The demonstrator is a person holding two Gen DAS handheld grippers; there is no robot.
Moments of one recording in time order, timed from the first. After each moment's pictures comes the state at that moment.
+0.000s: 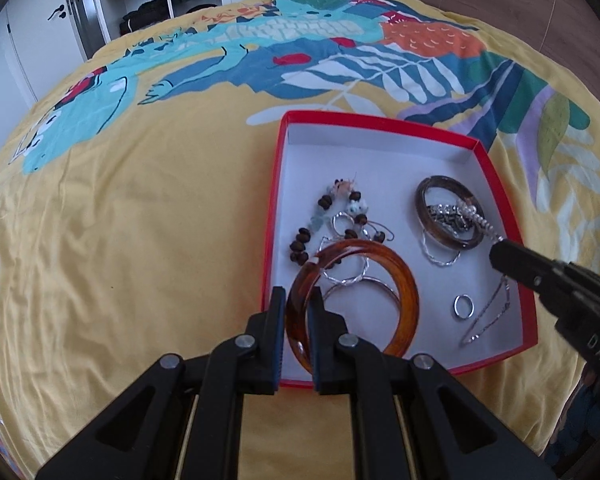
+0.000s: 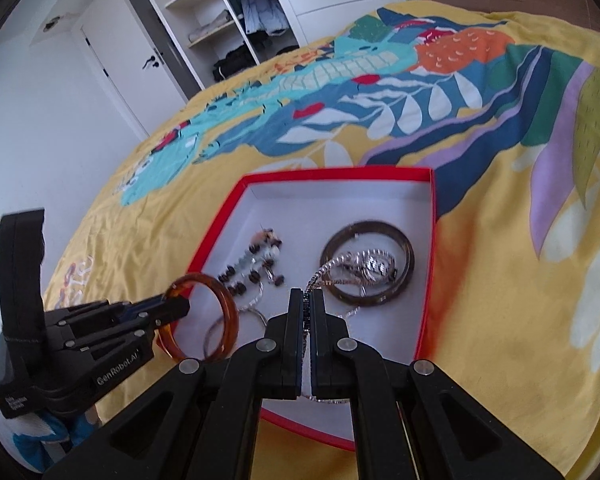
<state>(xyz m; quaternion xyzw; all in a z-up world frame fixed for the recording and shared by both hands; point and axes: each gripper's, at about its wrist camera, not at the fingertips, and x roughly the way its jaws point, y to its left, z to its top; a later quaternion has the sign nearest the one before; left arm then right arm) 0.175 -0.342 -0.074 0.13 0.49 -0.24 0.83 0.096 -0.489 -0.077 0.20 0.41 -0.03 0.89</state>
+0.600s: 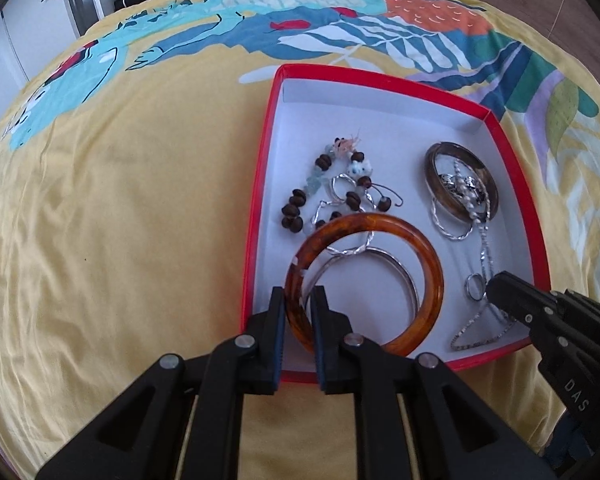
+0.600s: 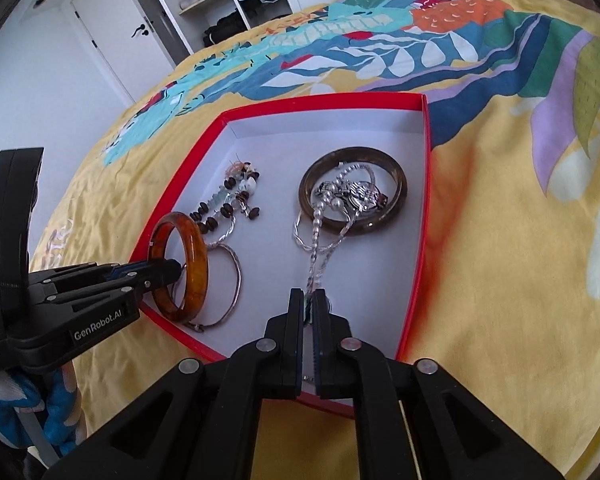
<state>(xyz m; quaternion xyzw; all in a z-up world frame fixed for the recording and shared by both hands) 0.176 -0.342 -0.101 0.12 0.52 -0.23 0.81 0.082 -0.481 -0.110 0.18 0.46 -0.04 0.87</state>
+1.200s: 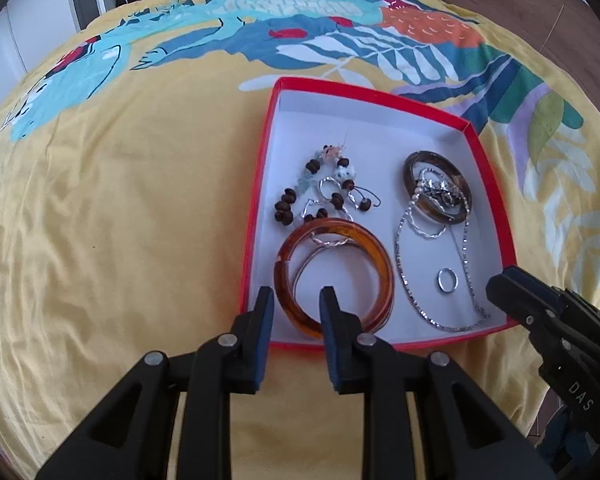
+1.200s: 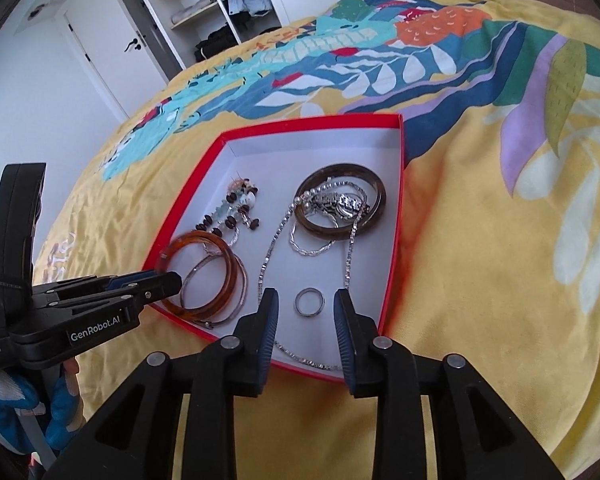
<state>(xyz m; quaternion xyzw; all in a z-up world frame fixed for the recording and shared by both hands) 0.164 -0.332 -0.077 0.10 0.53 -0.25 0.81 0.064 -0.484 -0.083 0.19 0.43 -0.06 0.88</state>
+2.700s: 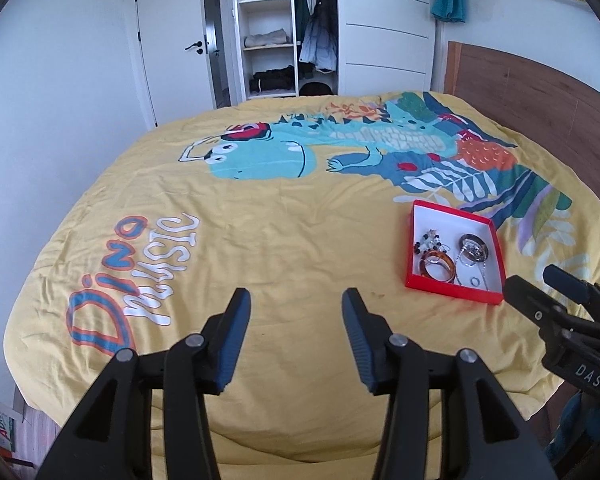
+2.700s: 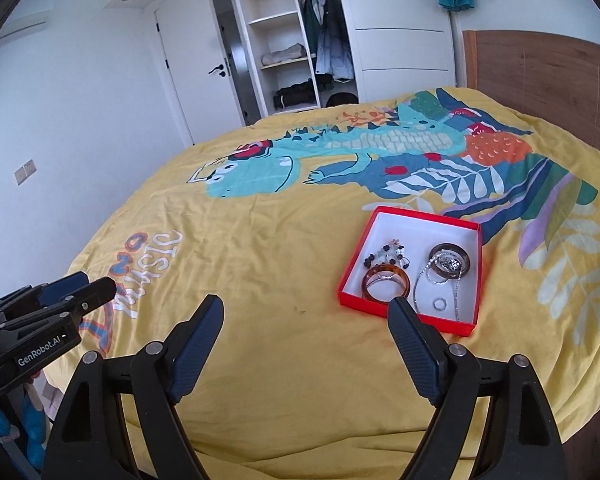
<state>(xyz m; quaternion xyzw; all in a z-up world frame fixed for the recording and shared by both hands) -0.006 -0.097 0.103 0.06 0.35 -0.10 0.93 -0.038 -0.292 0.066 0.09 0.33 -0.01 0.94</state>
